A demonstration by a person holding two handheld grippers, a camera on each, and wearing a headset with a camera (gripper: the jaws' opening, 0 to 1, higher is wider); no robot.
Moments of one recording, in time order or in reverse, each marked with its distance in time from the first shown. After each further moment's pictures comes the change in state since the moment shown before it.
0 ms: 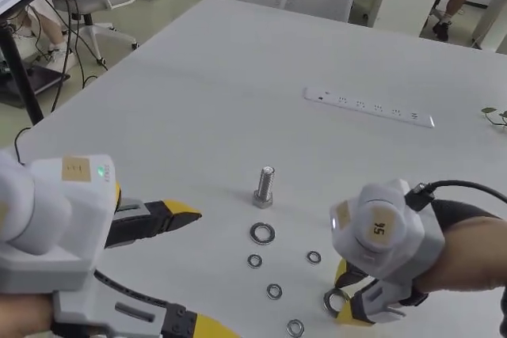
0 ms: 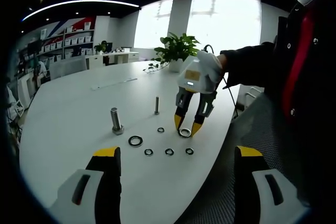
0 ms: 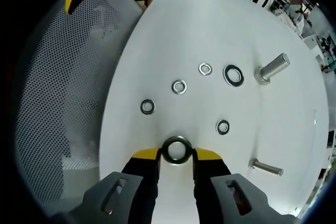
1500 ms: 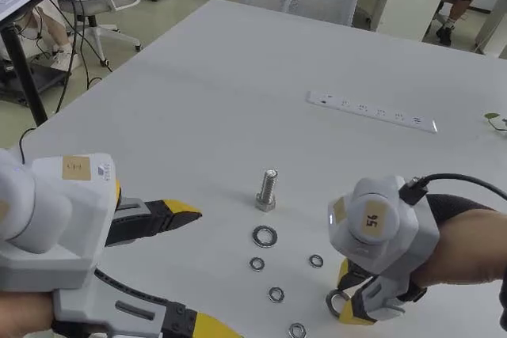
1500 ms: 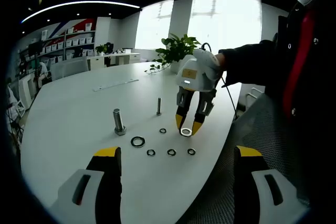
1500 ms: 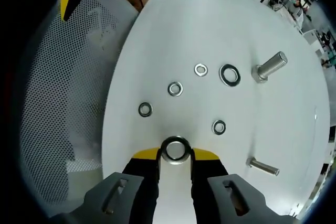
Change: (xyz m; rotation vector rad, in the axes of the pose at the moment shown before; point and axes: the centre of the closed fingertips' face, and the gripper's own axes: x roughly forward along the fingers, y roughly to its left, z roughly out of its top) left arm -0.002 0.003 0.002 0.001 -0.008 0.011; right arm -0.009 -0.005 0.003 0.044 0.017 0.013
